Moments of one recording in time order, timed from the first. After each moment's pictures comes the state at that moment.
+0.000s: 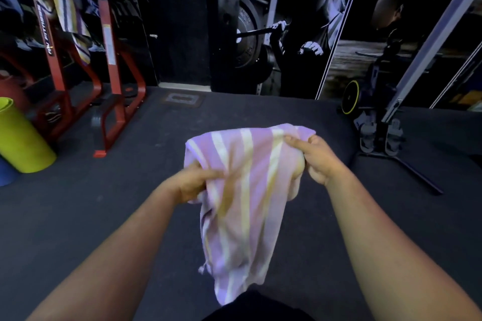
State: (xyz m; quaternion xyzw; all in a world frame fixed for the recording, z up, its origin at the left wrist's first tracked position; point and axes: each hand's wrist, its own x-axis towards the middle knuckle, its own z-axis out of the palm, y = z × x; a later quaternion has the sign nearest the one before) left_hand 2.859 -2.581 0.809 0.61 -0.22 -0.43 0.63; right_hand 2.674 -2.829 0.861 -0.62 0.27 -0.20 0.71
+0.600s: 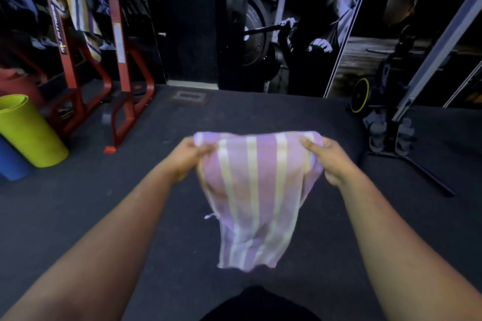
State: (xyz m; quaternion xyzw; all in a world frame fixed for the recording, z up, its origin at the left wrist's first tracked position) left_hand 2.887 -2.575 0.833 0.69 -0.26 -0.27 0.61; right_hand 2.665 -2.844 0.844 -0.63 0.29 -0.24 0.68
